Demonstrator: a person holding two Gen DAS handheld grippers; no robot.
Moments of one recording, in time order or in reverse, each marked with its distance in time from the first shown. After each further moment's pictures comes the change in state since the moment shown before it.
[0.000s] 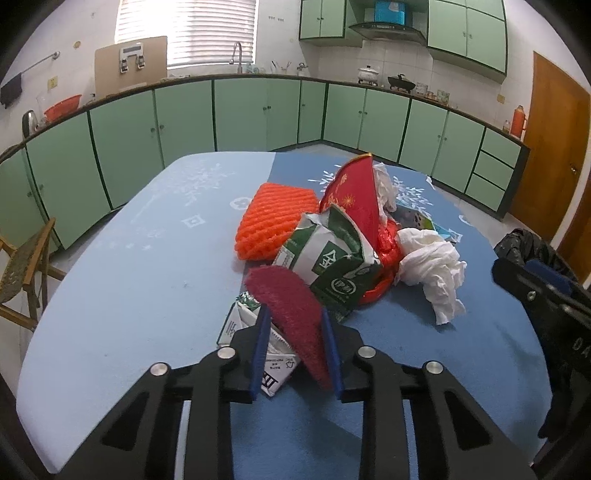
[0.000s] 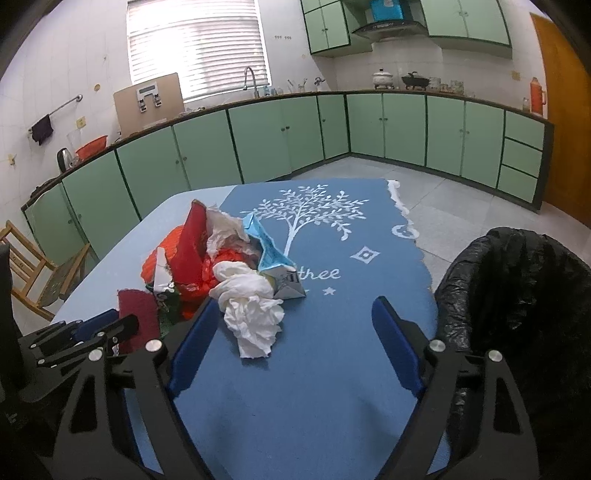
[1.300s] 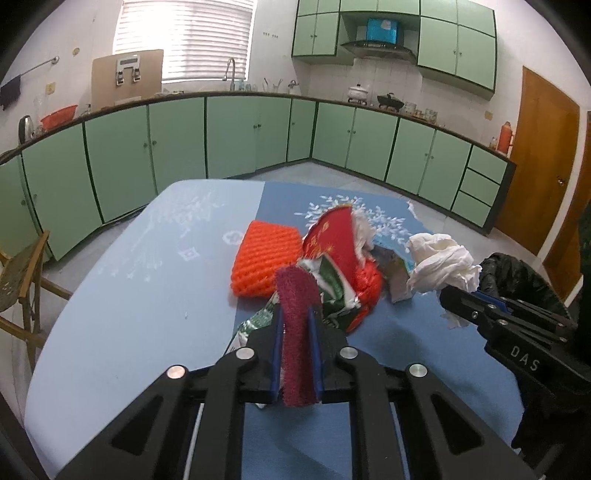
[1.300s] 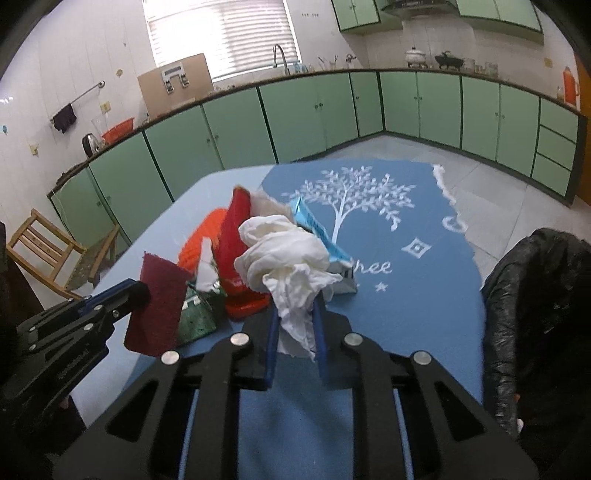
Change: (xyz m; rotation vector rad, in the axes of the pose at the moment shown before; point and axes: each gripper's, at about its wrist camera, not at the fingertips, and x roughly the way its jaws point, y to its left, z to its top) left arm -0.030 -0.004 0.025 -0.004 -0.073 -0.057; right arm 0.005 0.014 0.020 -0.018 0.078 0.131
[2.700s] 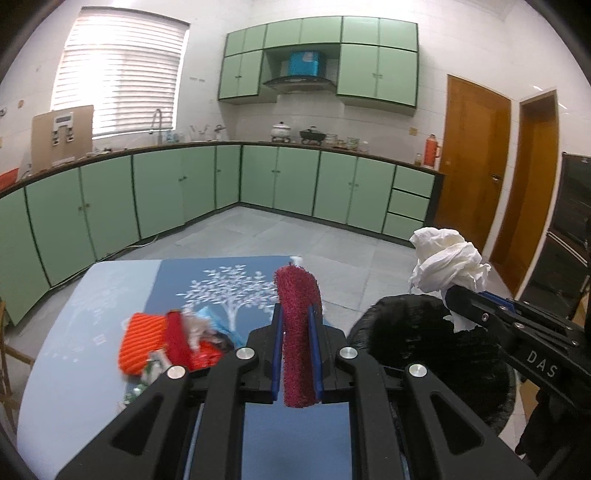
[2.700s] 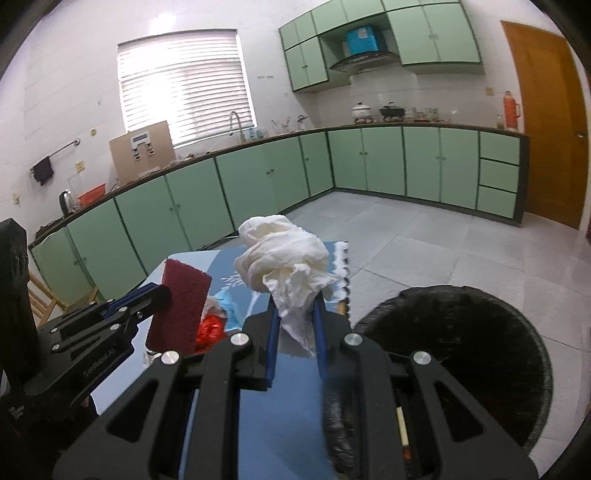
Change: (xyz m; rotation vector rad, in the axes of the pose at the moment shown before) left arm -0.057 -0.144 0.056 0.150 -0.151 -0.227; right arm -0.159 -0.081 0.023 0.077 -0.232 -0.175
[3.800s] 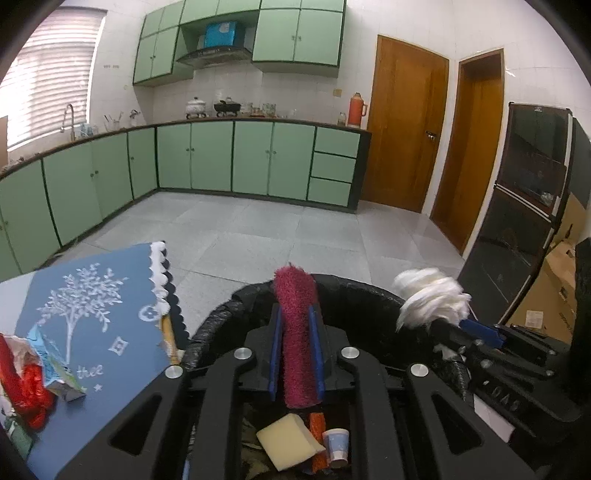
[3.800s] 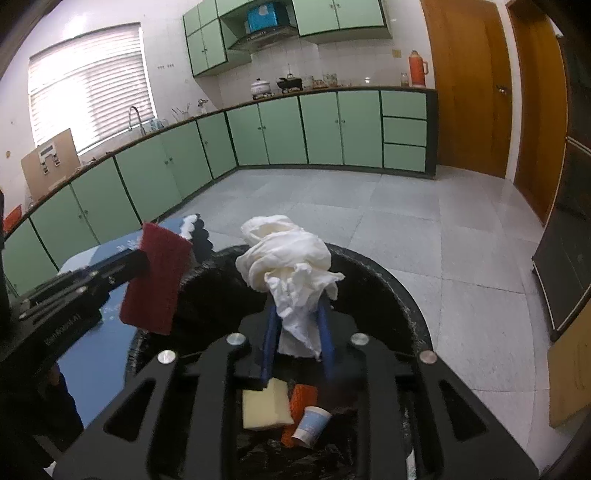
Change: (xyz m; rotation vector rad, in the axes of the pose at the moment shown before) left arm 0.120 -0.168 -0.014 0.125 0.122 -0.251; right arm 0.002 -0.182 -0.069 0.159 0.109 -0.310
